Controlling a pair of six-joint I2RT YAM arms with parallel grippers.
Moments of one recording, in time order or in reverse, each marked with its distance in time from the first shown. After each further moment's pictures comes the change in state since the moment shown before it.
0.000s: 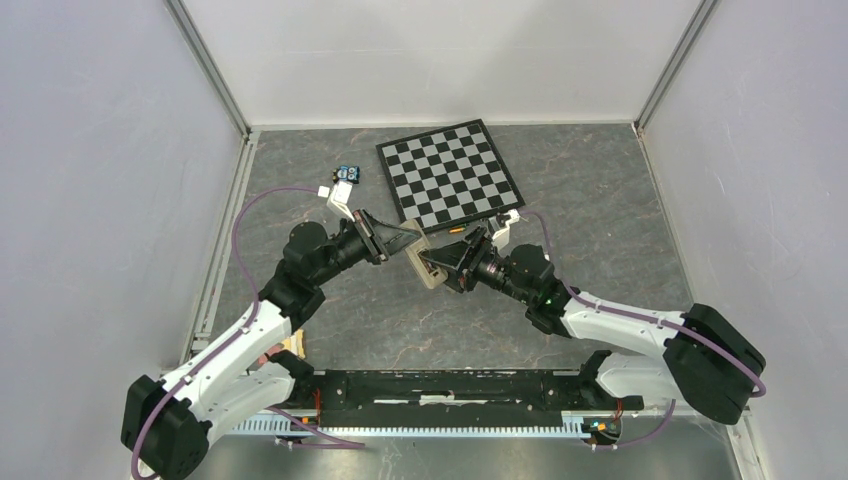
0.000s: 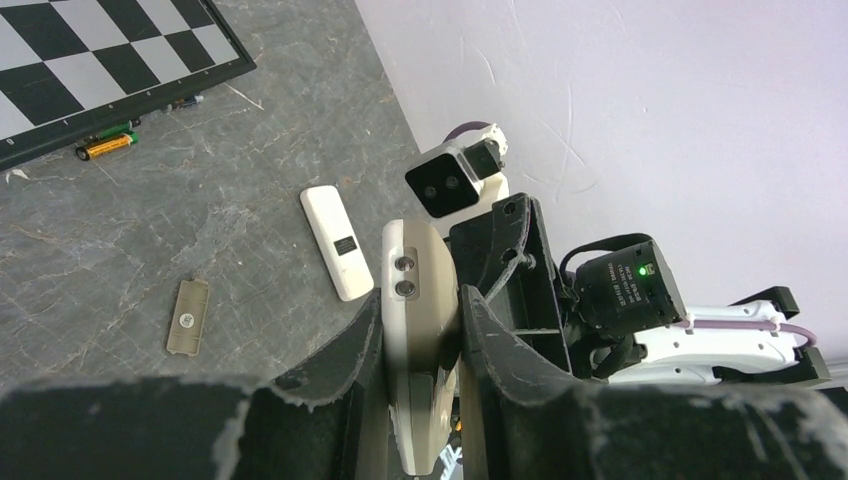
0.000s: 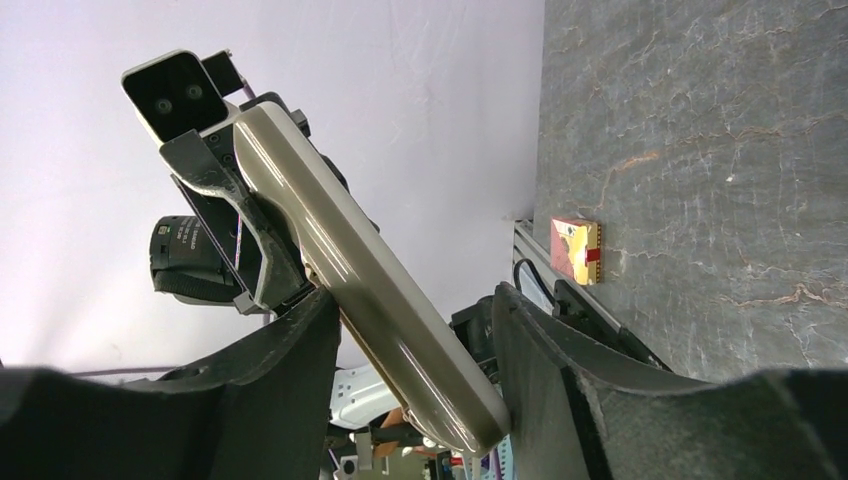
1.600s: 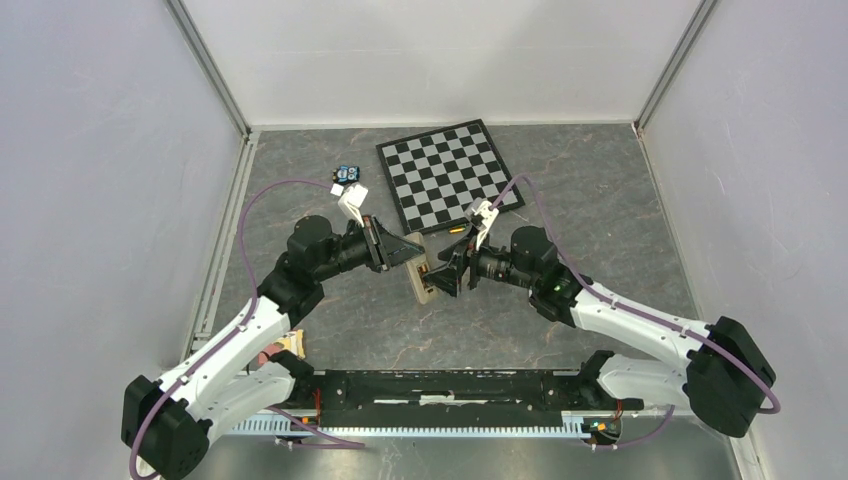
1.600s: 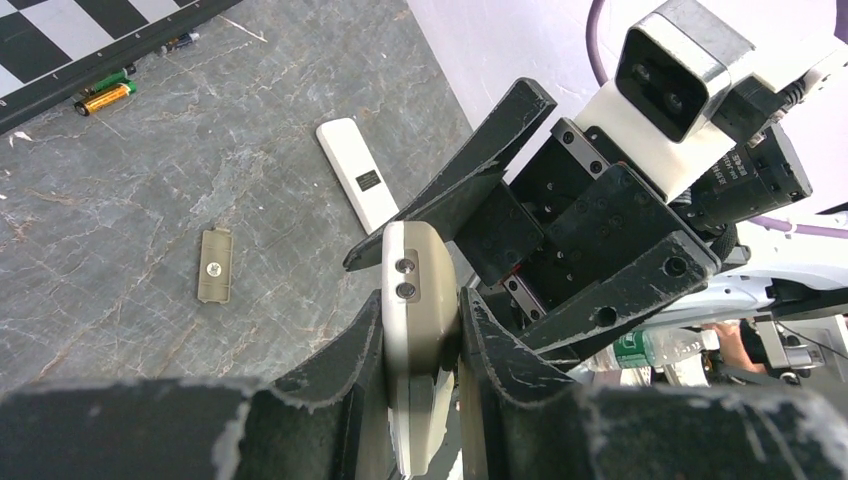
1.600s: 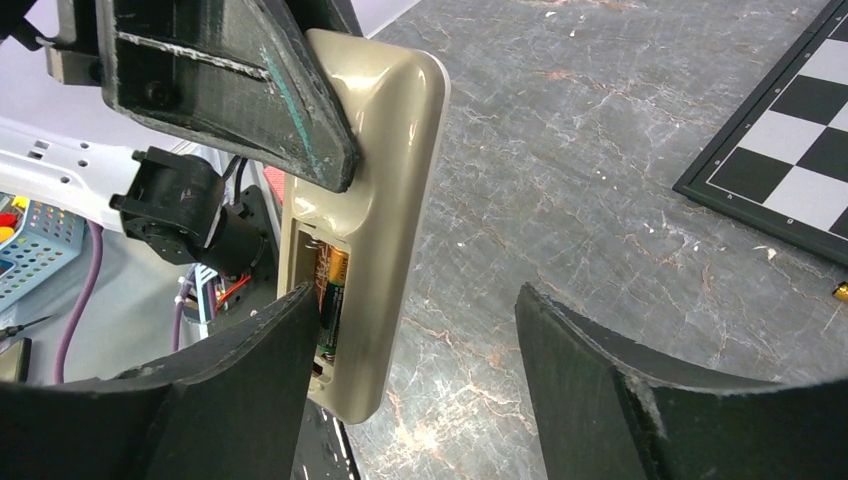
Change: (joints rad) left arm -0.001 0.010 0.068 -0.182 0.125 0.167; right arm -0.050 -0.074 0.143 -0.303 -0.221 -1.170
